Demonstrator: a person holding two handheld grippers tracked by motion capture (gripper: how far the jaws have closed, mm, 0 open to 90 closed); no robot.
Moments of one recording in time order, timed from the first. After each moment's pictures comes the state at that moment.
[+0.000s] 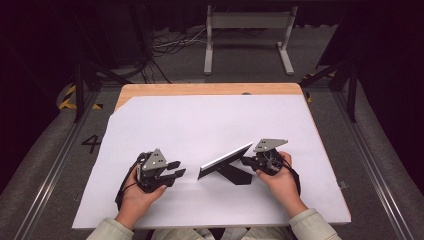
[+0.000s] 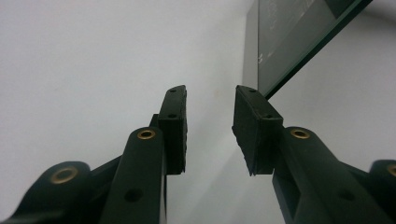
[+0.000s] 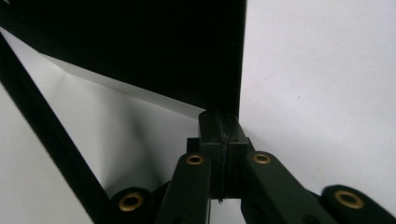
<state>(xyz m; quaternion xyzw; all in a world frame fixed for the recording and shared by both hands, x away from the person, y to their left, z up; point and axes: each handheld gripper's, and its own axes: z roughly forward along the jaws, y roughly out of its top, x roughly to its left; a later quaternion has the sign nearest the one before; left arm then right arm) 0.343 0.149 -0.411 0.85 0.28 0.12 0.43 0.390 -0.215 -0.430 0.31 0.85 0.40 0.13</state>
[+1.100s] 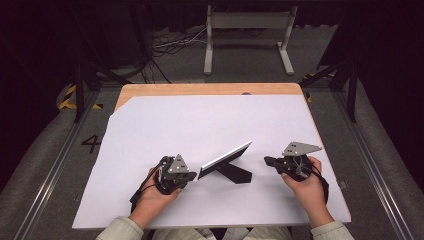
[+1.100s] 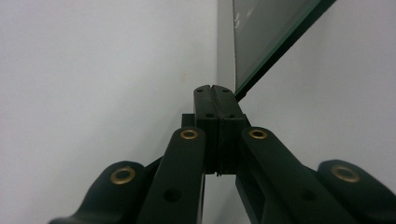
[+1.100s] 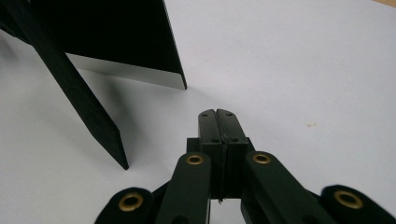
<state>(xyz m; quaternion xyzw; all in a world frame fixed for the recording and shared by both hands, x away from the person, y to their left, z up) 0.351 0.105 -0.438 0.89 0.24 0.10 0.36 0.357 -0.277 -0.407 0.34 0.83 0.41 0.18</state>
